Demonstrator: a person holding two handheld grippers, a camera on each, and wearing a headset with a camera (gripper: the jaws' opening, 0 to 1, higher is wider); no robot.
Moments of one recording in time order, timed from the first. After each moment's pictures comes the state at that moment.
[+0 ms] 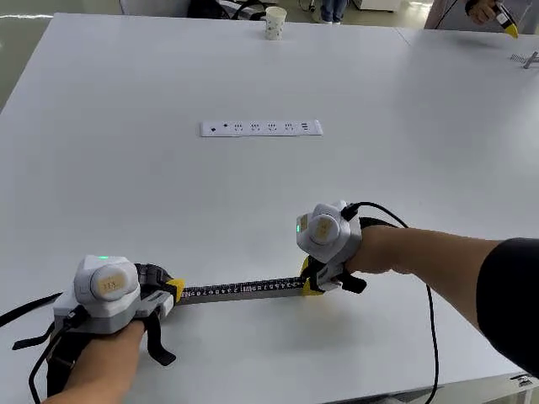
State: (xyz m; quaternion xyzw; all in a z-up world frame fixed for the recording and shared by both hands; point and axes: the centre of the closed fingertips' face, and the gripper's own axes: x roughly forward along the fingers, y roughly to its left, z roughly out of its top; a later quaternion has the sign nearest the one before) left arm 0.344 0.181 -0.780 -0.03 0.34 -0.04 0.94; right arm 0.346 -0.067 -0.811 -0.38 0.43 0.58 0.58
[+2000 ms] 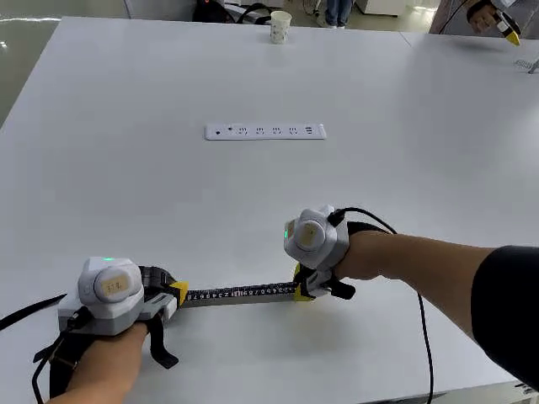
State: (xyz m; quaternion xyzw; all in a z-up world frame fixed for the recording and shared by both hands) left arm 0.345 0.182 -0.781 -0.03 0.34 -0.05 0.94; right arm 0.342 -0.048 -0.809 -0.39 0.44 0.58 0.57
